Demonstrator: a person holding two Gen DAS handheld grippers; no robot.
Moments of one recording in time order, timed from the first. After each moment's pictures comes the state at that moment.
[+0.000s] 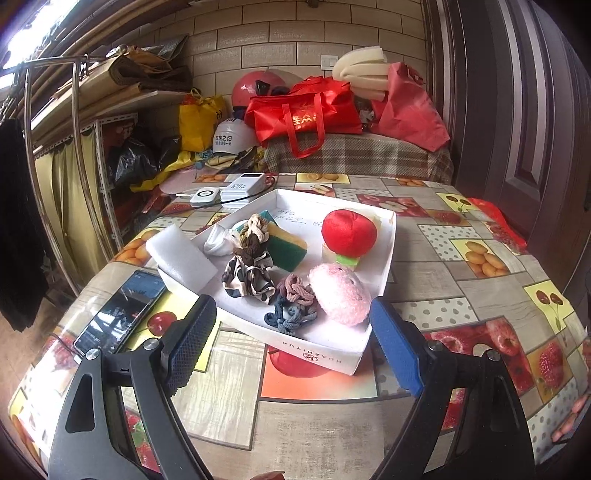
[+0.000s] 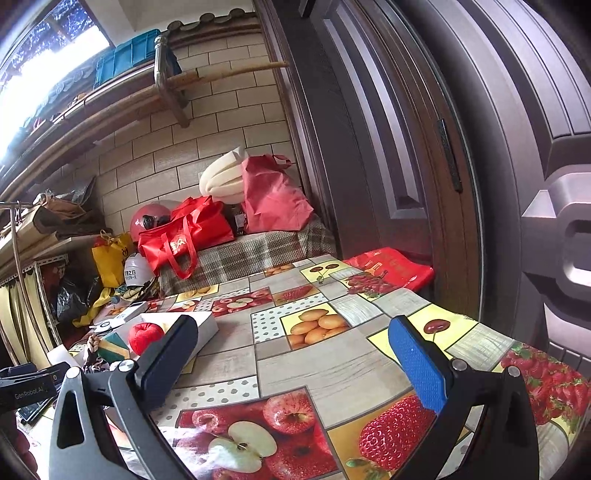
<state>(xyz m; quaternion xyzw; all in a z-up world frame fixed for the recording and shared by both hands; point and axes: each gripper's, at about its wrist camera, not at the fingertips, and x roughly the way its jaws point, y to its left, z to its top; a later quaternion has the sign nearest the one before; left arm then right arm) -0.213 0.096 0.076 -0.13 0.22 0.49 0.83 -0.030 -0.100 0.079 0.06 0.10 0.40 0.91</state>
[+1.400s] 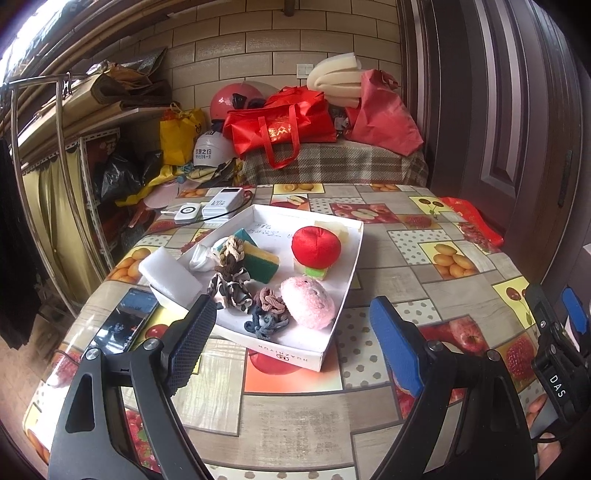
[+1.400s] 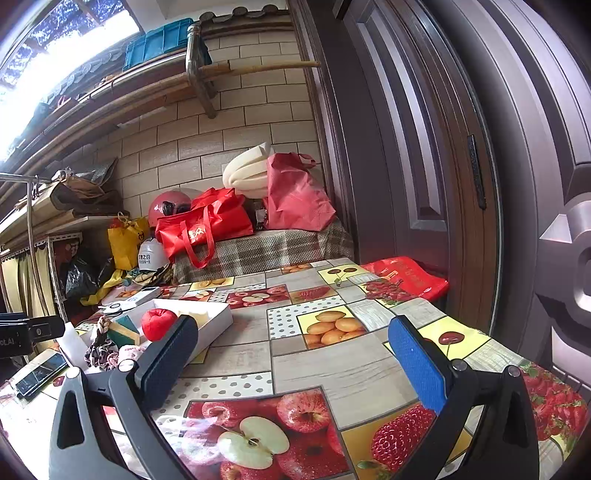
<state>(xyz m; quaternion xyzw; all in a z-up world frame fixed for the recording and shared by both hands) -0.213 0.069 0.111 -0.12 0.22 0.46 0.85 -0.056 -0.087 0.080 0.02 0.08 0.42 0.90</state>
